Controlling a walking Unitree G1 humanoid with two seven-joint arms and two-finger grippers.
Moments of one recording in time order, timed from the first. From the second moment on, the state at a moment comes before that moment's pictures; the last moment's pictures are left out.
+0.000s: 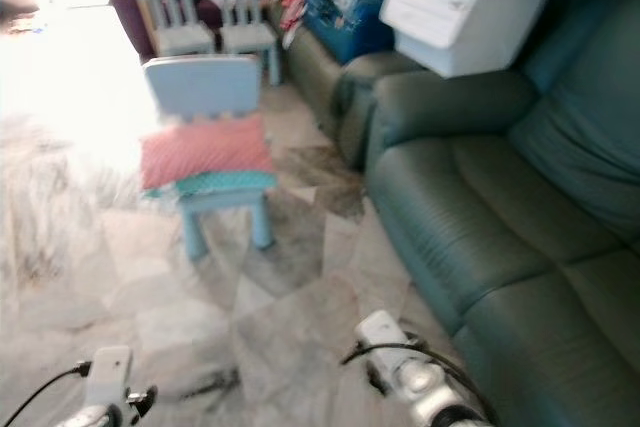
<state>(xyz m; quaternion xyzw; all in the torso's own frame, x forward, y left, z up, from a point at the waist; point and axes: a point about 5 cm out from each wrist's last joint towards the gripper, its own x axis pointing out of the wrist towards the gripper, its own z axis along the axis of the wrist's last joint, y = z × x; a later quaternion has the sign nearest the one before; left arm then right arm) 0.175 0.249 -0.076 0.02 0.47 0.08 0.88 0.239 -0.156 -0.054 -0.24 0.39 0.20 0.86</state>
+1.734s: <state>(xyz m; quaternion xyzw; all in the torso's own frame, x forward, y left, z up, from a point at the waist) 0.214 0.228 -0.059 0.01 0.41 0.05 0.91 0.253 -0.187 -0.043 -0.13 0.40 0.04 0.91</state>
